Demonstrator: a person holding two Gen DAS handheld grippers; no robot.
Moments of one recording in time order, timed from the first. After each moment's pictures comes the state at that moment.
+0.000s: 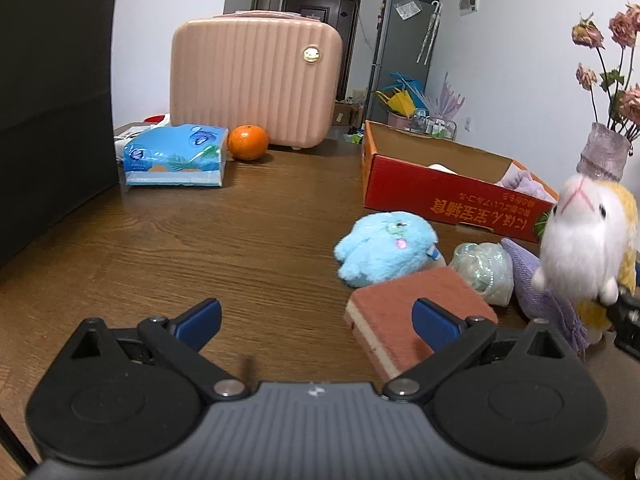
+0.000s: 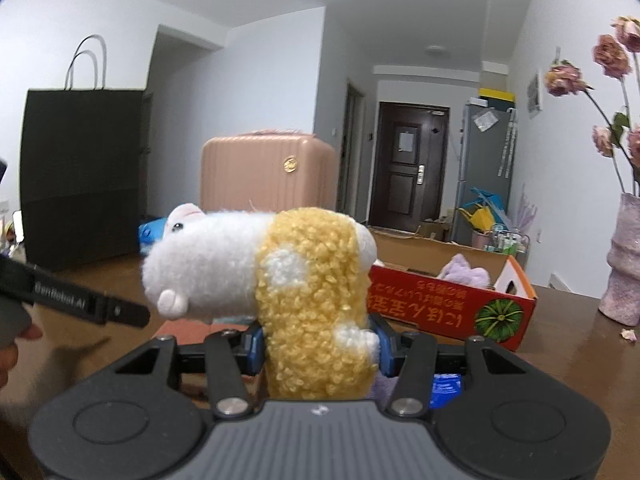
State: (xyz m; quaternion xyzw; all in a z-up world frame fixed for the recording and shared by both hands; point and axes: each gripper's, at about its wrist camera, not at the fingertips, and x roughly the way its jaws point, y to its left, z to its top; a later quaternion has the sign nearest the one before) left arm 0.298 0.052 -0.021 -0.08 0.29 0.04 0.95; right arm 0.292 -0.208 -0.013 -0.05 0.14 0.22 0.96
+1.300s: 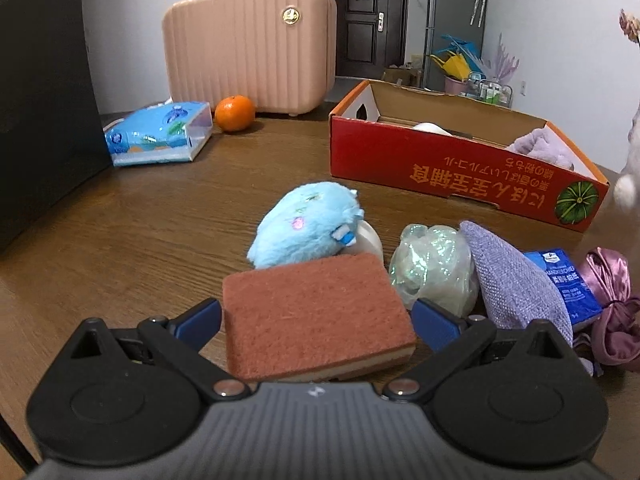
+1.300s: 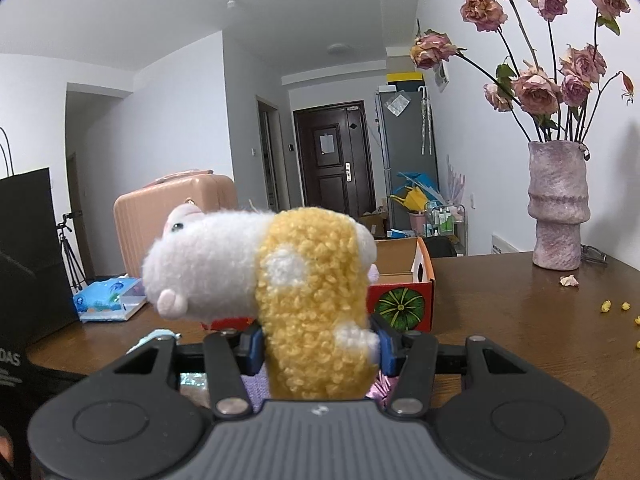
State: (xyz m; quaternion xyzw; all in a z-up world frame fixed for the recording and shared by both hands) left arm 0.358 -0.066 -0.028 -0.05 0.35 0.15 0.92; right arm 0.313 -0.286 -0.002 0.06 0.14 0.13 0.98
